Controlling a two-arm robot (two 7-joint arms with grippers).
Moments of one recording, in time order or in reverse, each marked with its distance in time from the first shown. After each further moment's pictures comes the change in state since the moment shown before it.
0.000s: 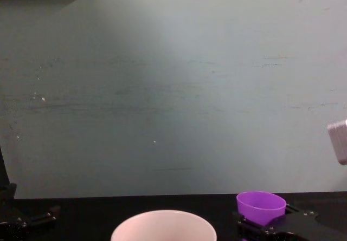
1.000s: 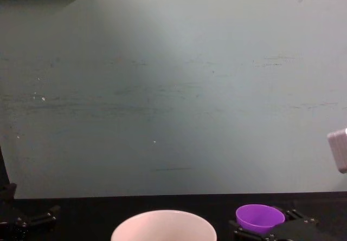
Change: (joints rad) left arm 0.000 0.000 0.000 0.000 0.000 0.000 0.000; right arm -0.002 -0.002 -0.006 0.022 0.006 -0.013 -0.007
